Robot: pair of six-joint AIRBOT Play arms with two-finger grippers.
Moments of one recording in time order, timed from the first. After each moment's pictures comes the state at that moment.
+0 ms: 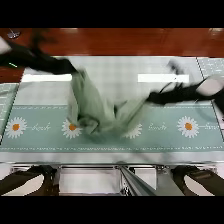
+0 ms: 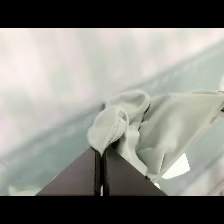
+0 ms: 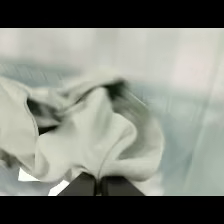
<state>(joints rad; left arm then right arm) -0.09 -1.23 1.47 0.92 -1.25 -1.36 0.13 -1.07 1.02 -0.97 1.09 1.48</state>
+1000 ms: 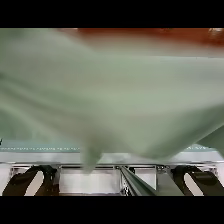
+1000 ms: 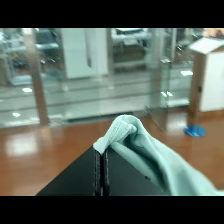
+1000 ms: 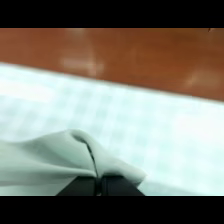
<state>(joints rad) 0.17 -0.72 1.95 1.20 -1.17 -1.38 -0.02 -0.65 1.86 -1.28 1.70 1.53</state>
